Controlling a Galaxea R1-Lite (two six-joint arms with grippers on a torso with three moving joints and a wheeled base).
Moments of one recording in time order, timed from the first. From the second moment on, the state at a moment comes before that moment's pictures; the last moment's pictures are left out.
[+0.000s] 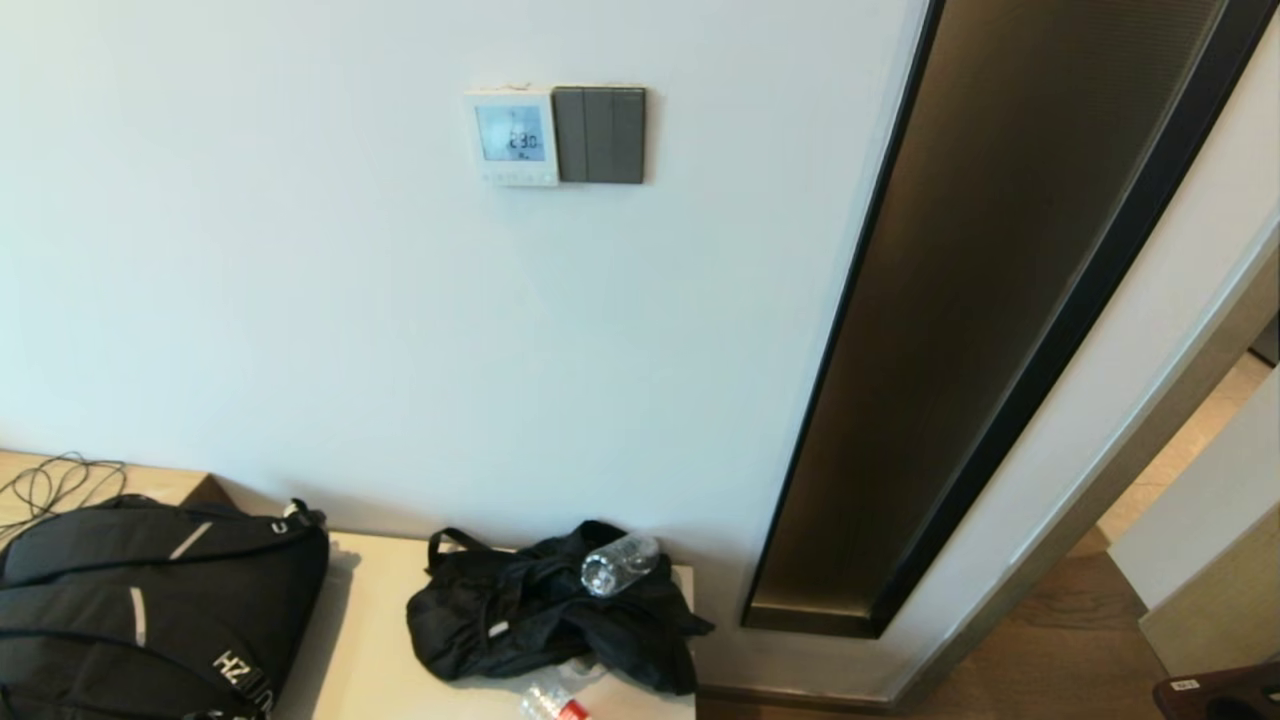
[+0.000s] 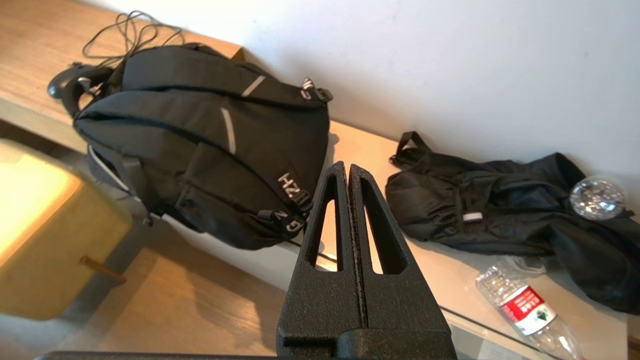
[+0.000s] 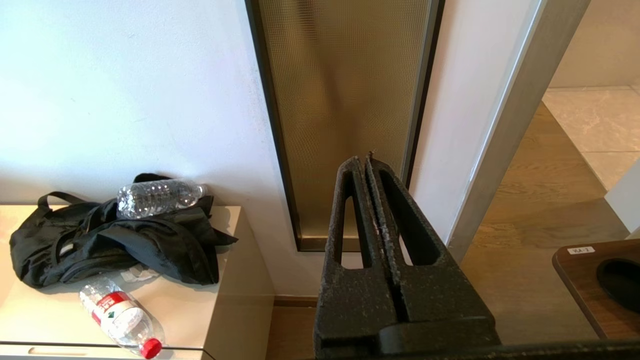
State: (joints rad) left arm 0.00 0.35 -0.04 -0.10 0.31 -0.06; right arm -0.02 0.00 0.00 -0.02 0.02 -0.02
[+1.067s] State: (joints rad) left arm 0.00 0.00 -0.04 0.09 0.00 -0.02; right arm -0.02 0.00 0.00 -0.02 0.02 -0.02
